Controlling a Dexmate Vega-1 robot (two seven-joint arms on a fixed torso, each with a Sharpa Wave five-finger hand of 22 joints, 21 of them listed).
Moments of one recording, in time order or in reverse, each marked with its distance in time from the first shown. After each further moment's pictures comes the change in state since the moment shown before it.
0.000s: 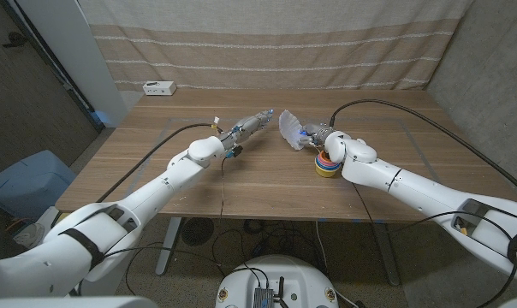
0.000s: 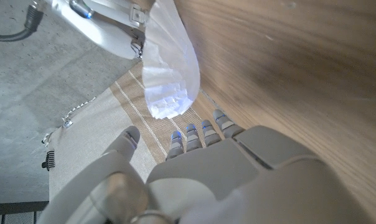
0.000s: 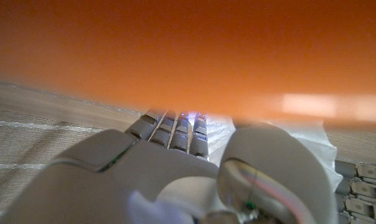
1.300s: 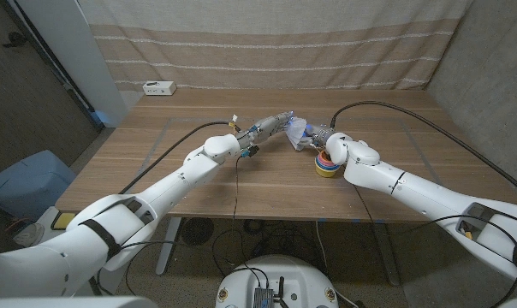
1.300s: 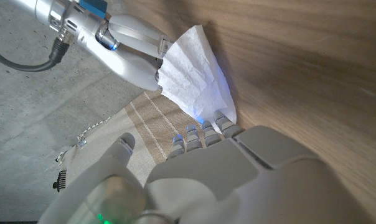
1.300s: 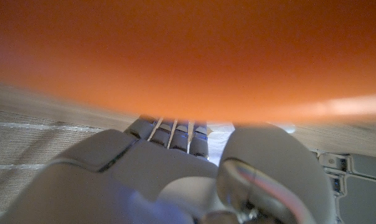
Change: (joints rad) left arm -0.063 -0.073 0.058 0.051 0.014 0.017 -0.078; left_hand -0.061 -0.037 -0.046 0.038 0.006 -0.023 0.026 0.002 -0.002 0.000 0.009 0.001 0.000 -0.012 0.006 0.001 0.000 -0.009 -0.009 -0.016 0.000; right arm -0.026 -0.018 0.020 -0.034 0.006 0.018 -0.008; right_hand 0.012 0.004 -0.004 -0.004 0.000 0.004 0.004 0.004 0.000 0.011 0.004 0.008 0.000 0.000 0.000 0.000 0.000 0.005 -0.003 0.002 0.002
